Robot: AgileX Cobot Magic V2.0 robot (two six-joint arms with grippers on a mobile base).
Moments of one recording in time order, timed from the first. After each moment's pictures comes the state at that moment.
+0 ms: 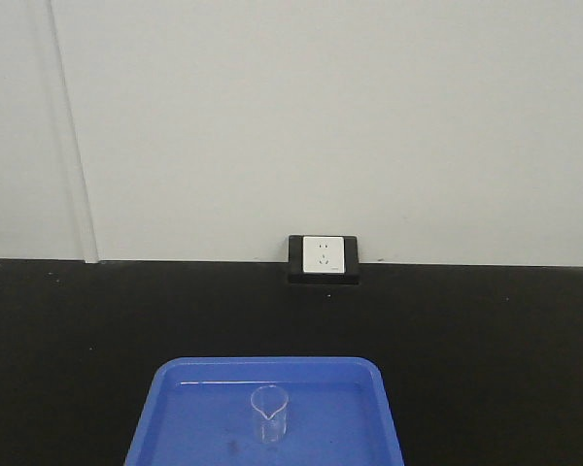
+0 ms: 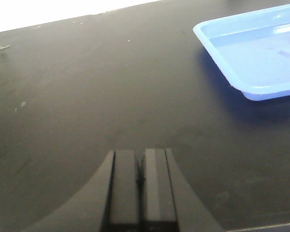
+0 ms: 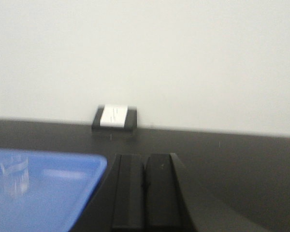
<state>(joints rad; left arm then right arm) -0.06 -0.02 0.03 0.11 0.39 0.02 0.11 -0.01 -0.01 -0.11 -0.01 0.13</state>
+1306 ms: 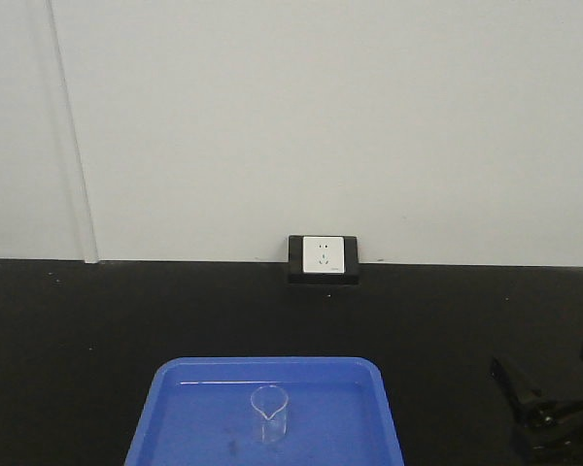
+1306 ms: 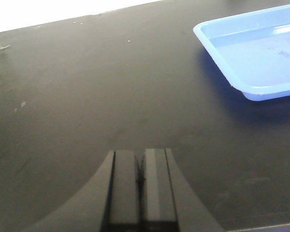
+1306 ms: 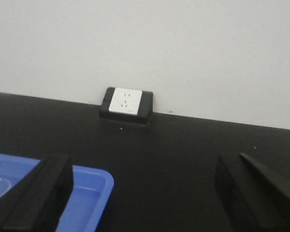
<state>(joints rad) -0.06 -0.02 0.03 0.11 0.39 0.02 0.12 1.08 -0.42 -0.14 -0.51 0.14</state>
